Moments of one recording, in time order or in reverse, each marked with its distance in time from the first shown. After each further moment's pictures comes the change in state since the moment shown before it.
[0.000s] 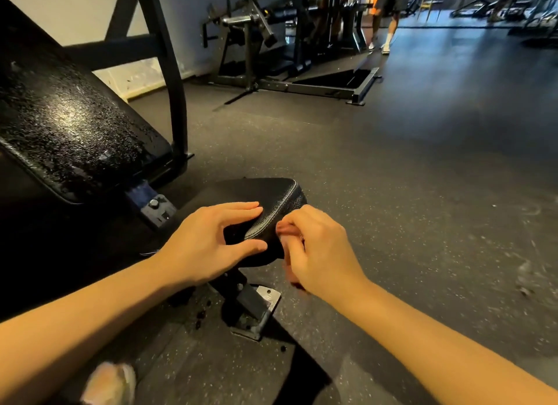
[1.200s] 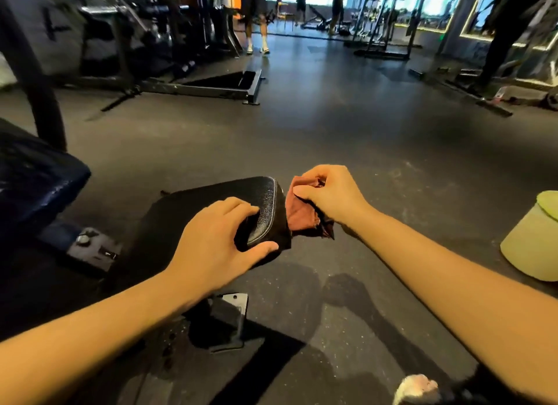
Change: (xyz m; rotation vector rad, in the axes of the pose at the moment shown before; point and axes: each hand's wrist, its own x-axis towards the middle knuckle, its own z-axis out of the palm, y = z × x) left_hand 0.015 -0.041 0.005 0.042 0.076 0.391; right_hand 0.052 -0.007 -0.024 -0.105 0.196 0.669
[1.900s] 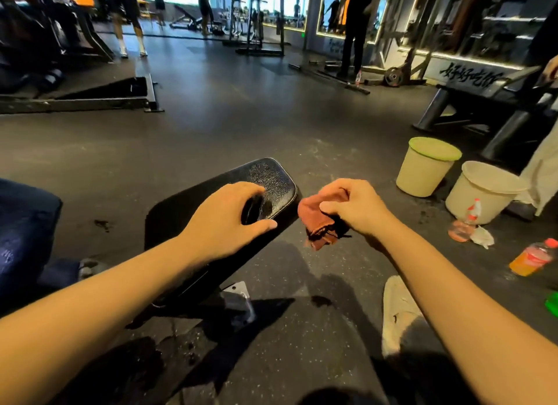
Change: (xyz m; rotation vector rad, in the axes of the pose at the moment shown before) left_hand -0.005 -0.088 -0.041 -0.322 -0.246 0.360; right_hand -0.152 -0.074 0.043 -0.071 0.307 0.390
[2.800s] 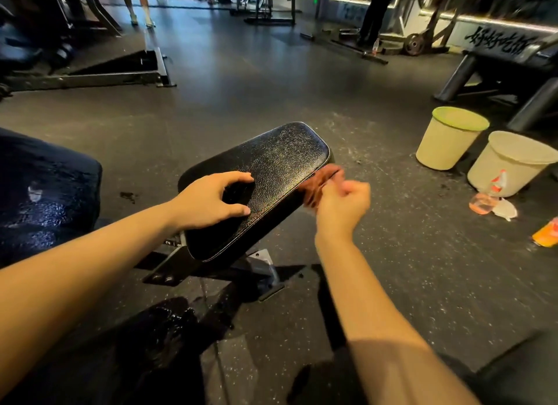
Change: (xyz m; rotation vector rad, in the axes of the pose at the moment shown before) left_hand -0.038 -0.086 -0.026 -0.100 -0.325 -0.165; right_hand -0.036 -0.019 0.148 0.810 0.840 0.213
